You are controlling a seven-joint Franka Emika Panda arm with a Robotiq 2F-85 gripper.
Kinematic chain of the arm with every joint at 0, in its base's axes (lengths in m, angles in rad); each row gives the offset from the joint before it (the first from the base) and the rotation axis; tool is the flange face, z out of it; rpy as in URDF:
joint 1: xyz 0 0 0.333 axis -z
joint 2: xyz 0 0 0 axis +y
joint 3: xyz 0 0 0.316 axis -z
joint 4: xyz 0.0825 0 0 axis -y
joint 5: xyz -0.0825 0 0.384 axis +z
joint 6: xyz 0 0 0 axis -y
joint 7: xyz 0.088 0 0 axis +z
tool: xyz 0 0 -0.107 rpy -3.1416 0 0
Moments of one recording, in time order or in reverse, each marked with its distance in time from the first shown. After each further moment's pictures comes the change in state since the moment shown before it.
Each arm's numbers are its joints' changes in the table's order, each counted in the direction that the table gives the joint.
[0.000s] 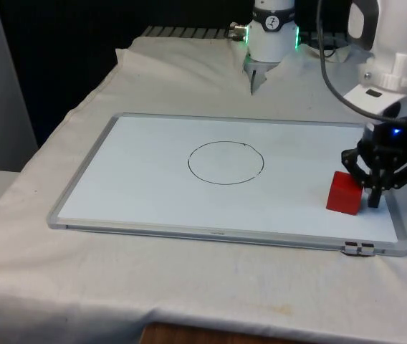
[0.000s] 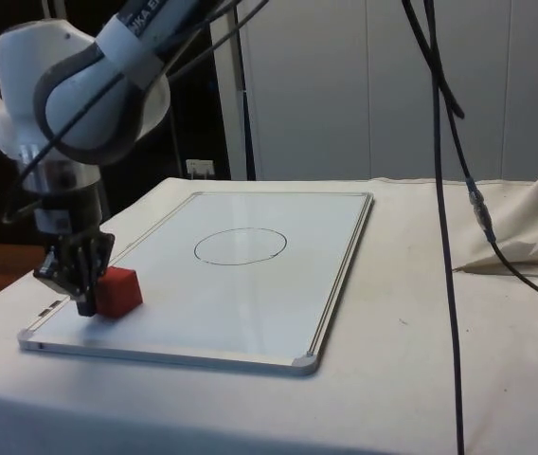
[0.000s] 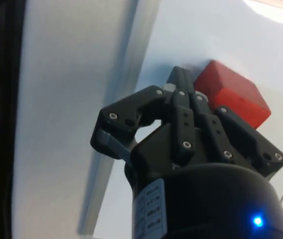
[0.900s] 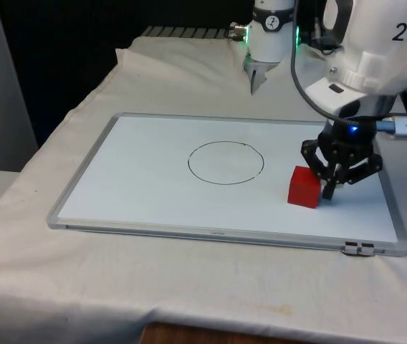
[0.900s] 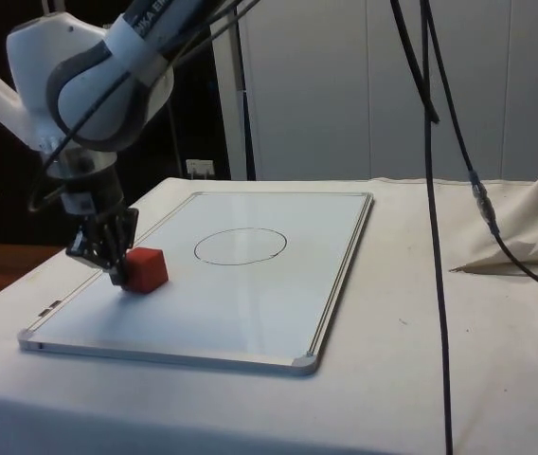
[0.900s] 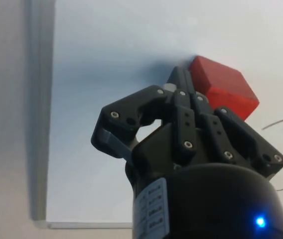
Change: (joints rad) arm -0.002 -0.006 0.090 0.008 -0.055 -0.109 -0.025
